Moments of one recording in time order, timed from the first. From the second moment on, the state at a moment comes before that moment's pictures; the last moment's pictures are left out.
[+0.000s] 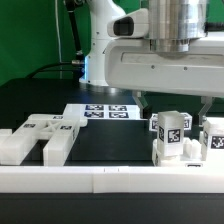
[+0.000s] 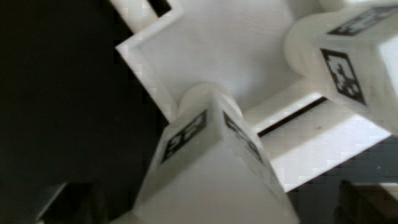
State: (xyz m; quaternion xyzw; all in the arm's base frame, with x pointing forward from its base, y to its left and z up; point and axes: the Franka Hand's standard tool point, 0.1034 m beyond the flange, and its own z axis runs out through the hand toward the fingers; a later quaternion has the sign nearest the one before) arm 0.621 0.058 0.087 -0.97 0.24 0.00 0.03
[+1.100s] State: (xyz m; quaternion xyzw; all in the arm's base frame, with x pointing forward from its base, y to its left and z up) arm 0.623 0.053 0.086 -1.00 0.00 -0.01 0.02
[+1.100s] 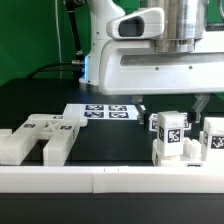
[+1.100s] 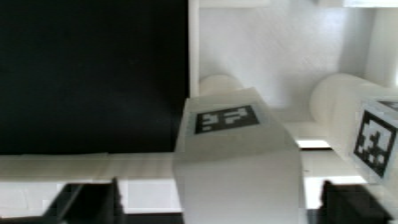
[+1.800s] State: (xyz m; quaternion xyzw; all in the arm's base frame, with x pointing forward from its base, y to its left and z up) arm 0.623 0.052 0.086 -0.98 0.20 -0.01 0.02
